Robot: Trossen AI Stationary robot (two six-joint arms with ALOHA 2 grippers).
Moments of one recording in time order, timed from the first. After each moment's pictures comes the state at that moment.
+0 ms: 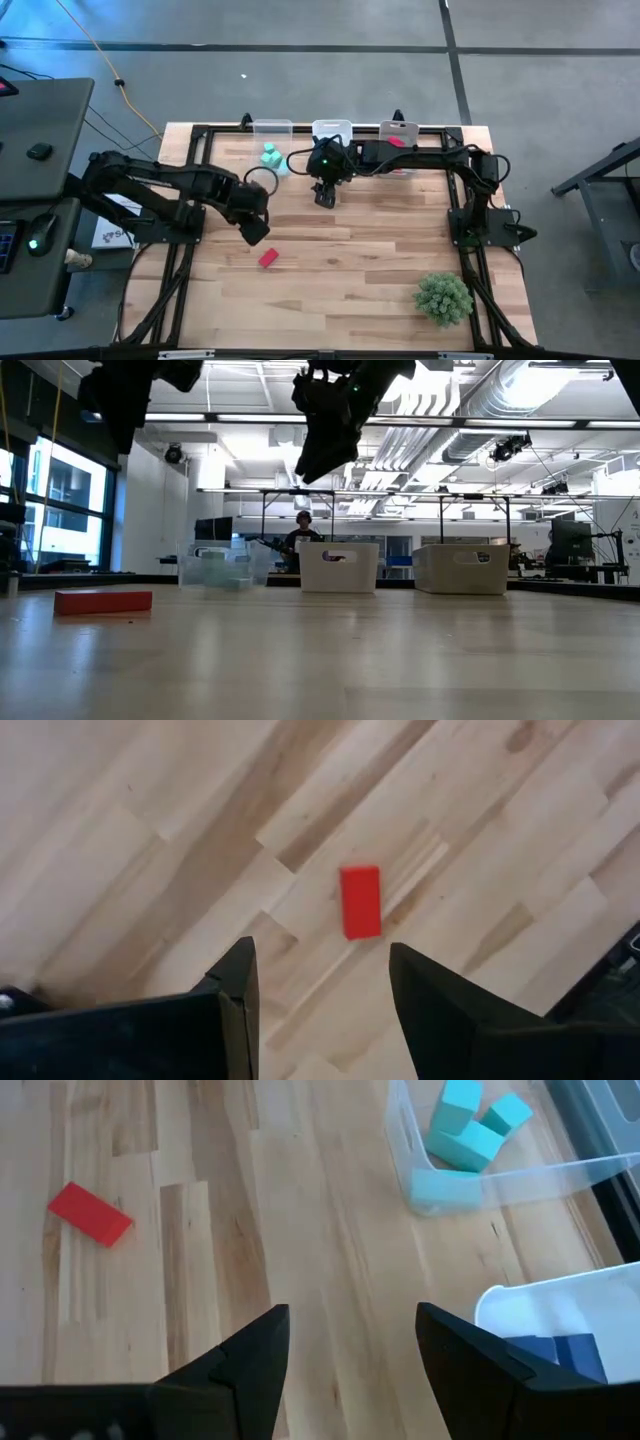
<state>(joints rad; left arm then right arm) -0.02 1.30 1.20 -1.24 0.02 -0.90 -0.16 1.88 1.66 -0.68 0.01 -0.01</state>
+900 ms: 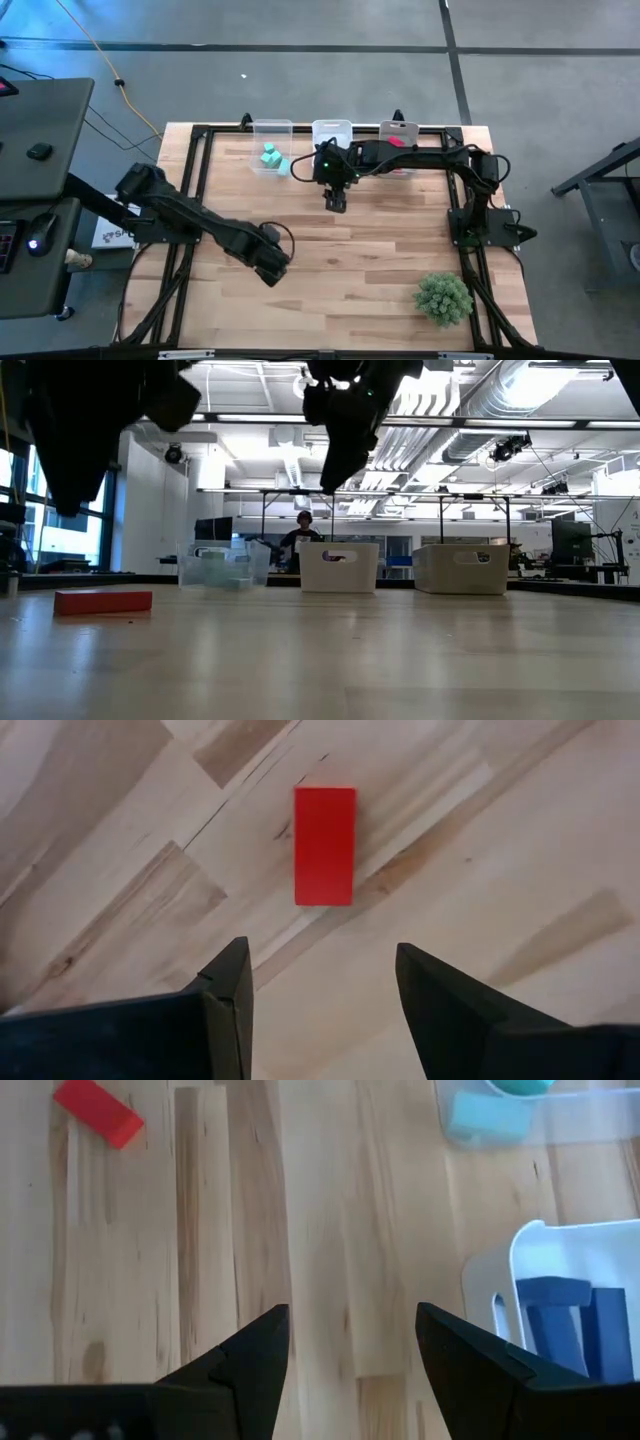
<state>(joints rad) -0.32 1.65 1.20 -1.09 -0.04 -1.29 -0.16 1.88 1.66 -0.83 -0.04 -0.10</state>
